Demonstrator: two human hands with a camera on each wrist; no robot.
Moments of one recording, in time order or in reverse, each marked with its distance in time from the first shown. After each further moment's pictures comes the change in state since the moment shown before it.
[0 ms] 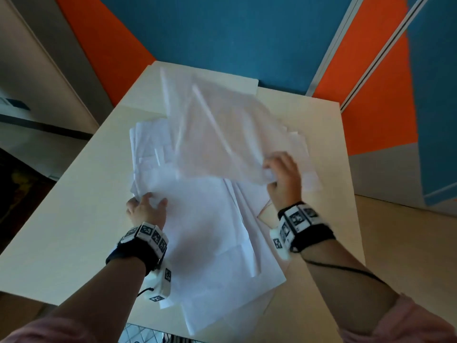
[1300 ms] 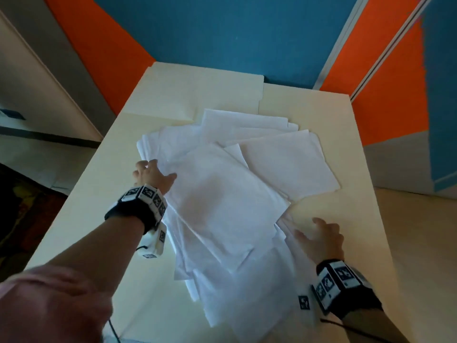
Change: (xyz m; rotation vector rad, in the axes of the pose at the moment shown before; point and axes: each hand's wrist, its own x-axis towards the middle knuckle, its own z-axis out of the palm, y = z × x) left_hand 0.083 0.066 -0.038 0.303 -0.123 0.176; right_hand -0.088 0.005 -0.007 -0.328 -0.457 1.154
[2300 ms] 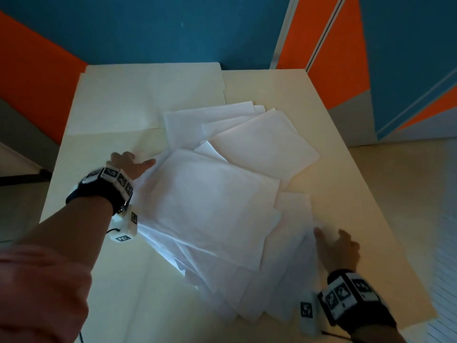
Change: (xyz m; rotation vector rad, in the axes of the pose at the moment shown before) left_hand 0.126 0.028 -0.011 0.217 -0.222 0.216; right_hand -0.044 0.006 0.039 0.348 0.281 0.486
